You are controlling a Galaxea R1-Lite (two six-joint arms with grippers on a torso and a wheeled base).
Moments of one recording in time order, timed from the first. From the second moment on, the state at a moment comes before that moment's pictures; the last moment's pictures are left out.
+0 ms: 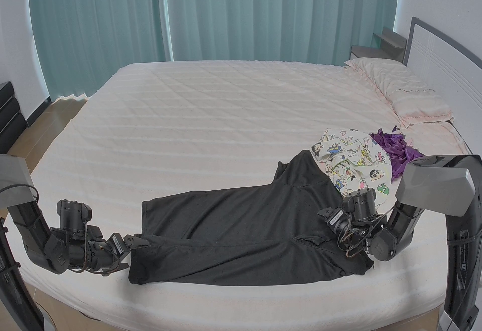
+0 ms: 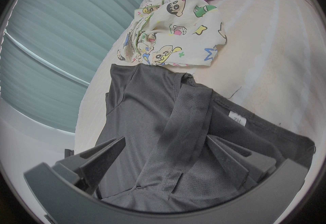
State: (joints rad) left arm 0.03 2.03 -0.32 -0.81 -0.41 -0.72; right arm 0.36 2.39 -0.74 -0.95 -0.18 1.08
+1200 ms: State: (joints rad) left arm 0.03 2.03 -0.32 -0.81 -0.41 -0.75; right arm 0.37 2.26 -0.65 -0.95 -0.25 1.07
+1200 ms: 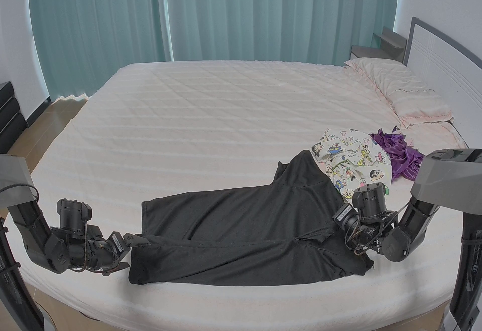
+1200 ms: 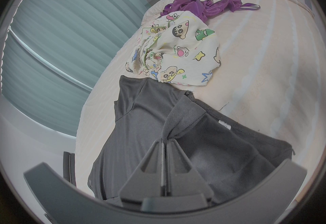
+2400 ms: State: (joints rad) left arm 0.03 2.03 -0.32 -0.81 -0.41 -0.75; right arm 0.52 2.11 -0.34 -0.99 -0.31 1.03
